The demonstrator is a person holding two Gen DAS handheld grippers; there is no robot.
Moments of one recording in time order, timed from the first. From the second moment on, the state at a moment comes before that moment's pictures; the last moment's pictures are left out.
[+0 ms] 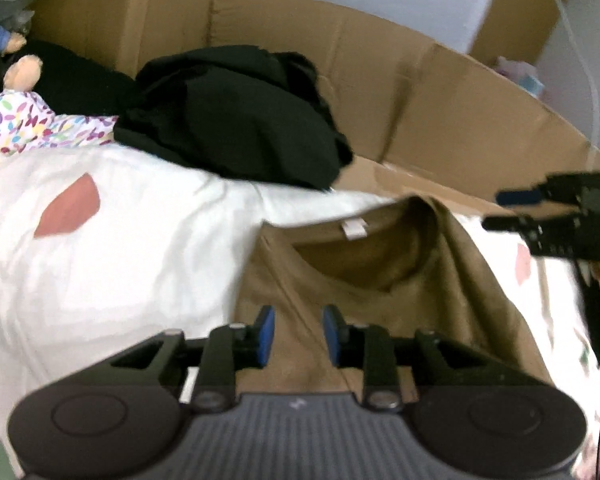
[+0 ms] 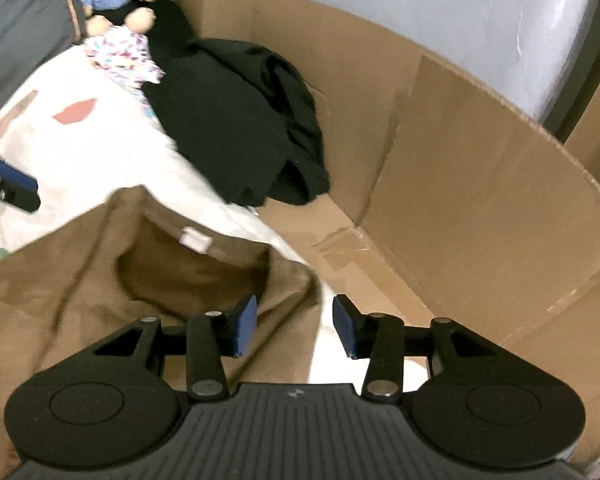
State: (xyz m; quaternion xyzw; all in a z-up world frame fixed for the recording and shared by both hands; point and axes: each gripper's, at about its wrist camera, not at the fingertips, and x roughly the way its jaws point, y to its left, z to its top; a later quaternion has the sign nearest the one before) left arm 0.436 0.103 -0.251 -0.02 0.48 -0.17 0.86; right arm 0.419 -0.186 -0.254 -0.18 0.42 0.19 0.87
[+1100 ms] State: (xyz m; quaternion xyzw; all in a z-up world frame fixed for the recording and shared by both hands) left arm 0.237 0.195 -0.321 -0.12 0.51 -0.22 0.83; right arm 0.338 -0.072 -0.320 -0.06 0.52 0.30 0.80
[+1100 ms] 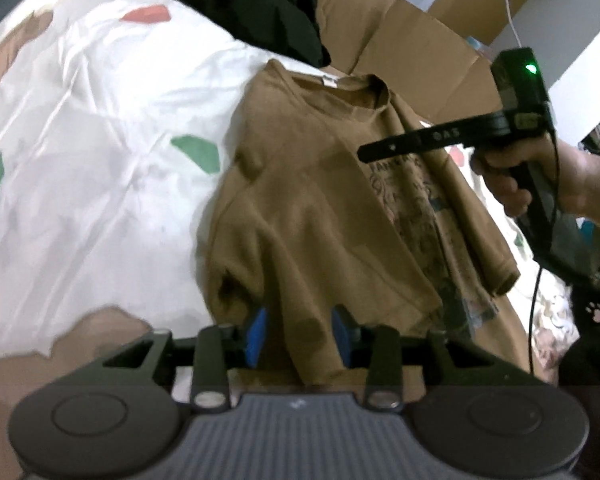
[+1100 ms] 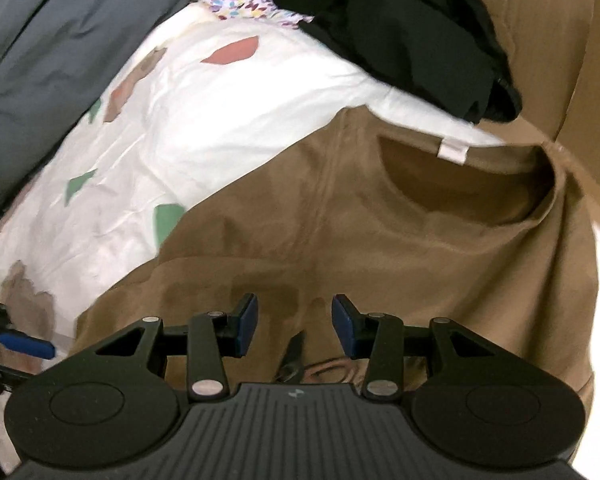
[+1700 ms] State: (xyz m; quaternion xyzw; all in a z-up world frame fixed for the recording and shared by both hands) left arm 0.220 0.198 -0.336 -0.17 0.52 -0.22 0.81; right arm 0.221 -0.092 -0.348 -0.01 0.59 0.31 0.74
